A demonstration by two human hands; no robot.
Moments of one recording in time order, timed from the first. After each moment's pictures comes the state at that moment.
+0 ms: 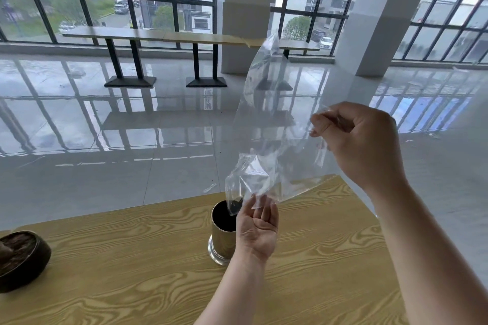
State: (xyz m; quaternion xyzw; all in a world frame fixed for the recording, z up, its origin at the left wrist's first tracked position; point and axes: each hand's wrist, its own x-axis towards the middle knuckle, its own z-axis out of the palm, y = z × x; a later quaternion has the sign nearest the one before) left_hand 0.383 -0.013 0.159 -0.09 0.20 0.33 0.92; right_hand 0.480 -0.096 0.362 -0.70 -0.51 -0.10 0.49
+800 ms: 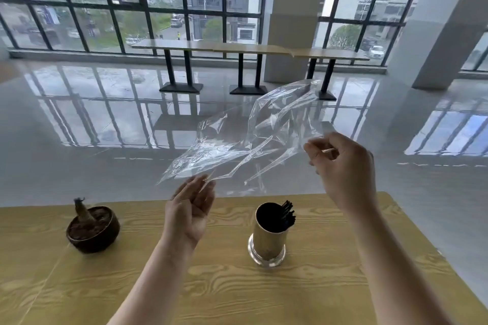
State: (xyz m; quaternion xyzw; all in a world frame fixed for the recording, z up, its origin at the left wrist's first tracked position) left_hand 0.190 0.074 0.199 0.15 0.30 0.55 0.77; right_hand 0.420 -0.047 0.314 -0.69 -0.51 -0.05 0.51
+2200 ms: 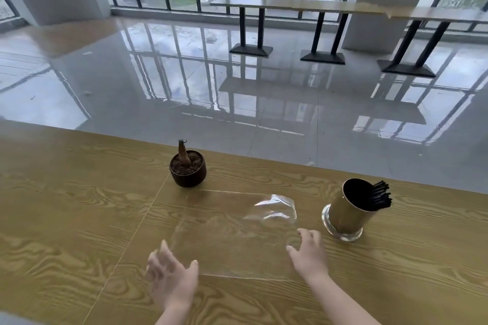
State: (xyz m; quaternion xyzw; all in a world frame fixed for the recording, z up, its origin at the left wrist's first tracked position) left_hand -0.044 -0.049 0.003 0.45 0.86 0.16 0.19; right_hand 0.252 -0.034 0.003 -0.81 -0.49 0.27 0.15
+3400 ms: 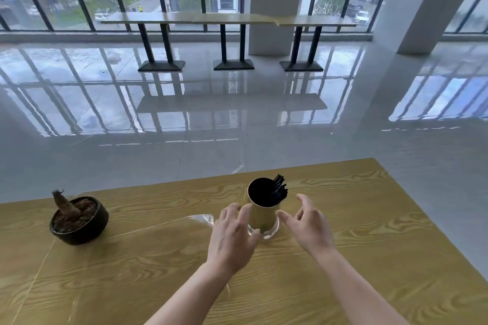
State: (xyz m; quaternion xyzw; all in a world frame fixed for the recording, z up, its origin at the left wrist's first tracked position) left_hand 0.240 0.009 0.082 0.87 0.43 0.15 0.17; right_hand 0.429 -0.069 0.095 -0.83 -0.43 0.14 0.33
